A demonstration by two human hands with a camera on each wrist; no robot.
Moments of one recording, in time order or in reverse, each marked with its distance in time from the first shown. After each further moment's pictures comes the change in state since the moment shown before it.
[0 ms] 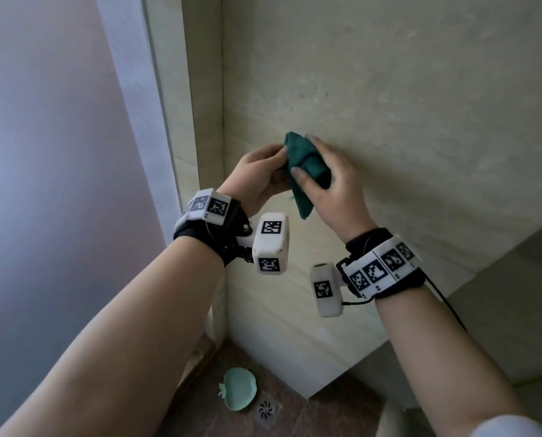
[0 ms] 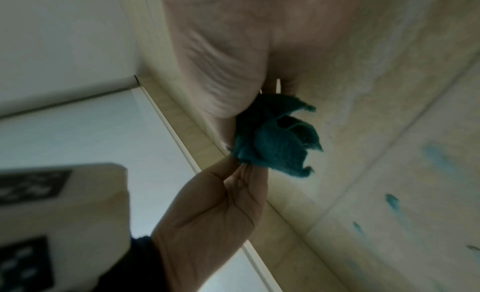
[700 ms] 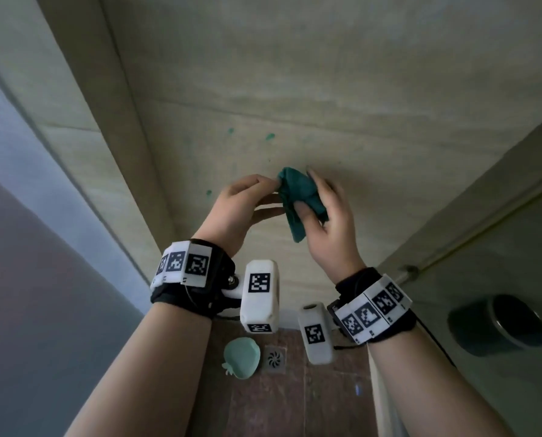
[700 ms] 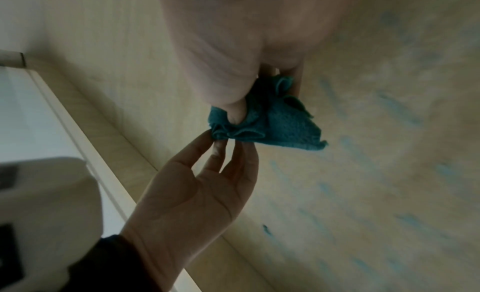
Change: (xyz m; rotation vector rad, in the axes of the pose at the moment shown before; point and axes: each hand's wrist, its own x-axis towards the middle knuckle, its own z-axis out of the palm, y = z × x) left_hand 0.025 -0.110 -0.088 0.108 -0.318 -0.308; right_hand -0.127 0.060 0.092 -0.187 0.345 0.315
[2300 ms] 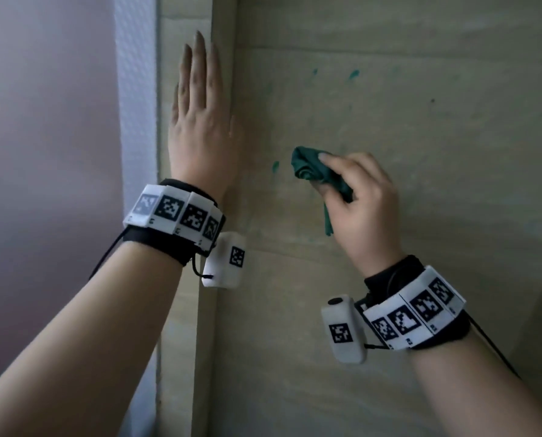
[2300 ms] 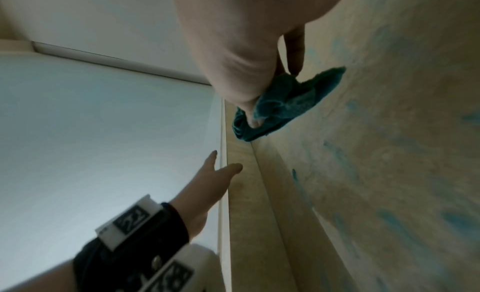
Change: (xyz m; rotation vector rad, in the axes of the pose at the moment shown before) left_hand 0.013 -0.056 -0.149 1.364 1.020 1.374; right_hand -0.042 0.079 0.106 -0.241 0.382 -0.846
